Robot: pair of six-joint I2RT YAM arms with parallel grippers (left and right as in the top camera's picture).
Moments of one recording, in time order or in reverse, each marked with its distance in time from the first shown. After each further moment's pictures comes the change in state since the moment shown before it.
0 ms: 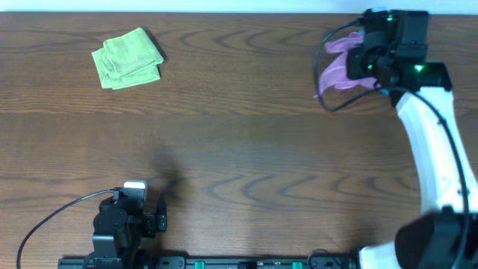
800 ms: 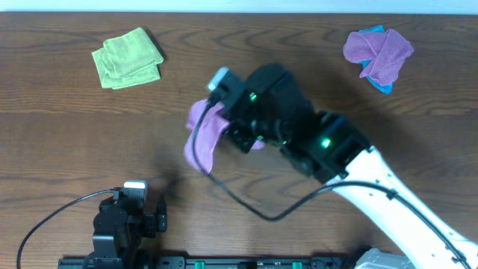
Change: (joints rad) left arm 0.000 0.000 0.000 0.000 0.000 0.000; right arm 0.757 -0.163 0.000 -0.037 -0.061 0.005
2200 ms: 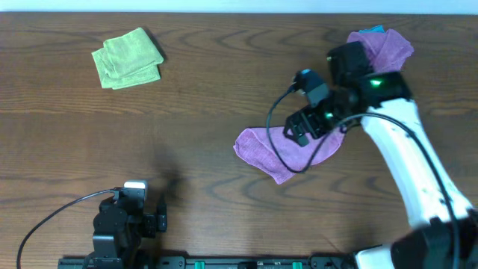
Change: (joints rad) left arm 0.000 0.000 0.000 0.000 0.000 0.002; right arm -0.525 0.174 -0.085 -0.417 -0.166 -0.202
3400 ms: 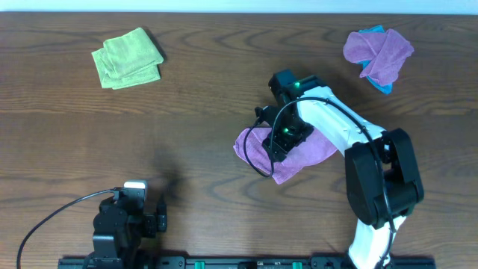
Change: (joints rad) left arm 0.000 0.000 0.000 0.000 0.000 0.000; right arm 0.148 0.366 -0.029 0.064 0.185 -0.032
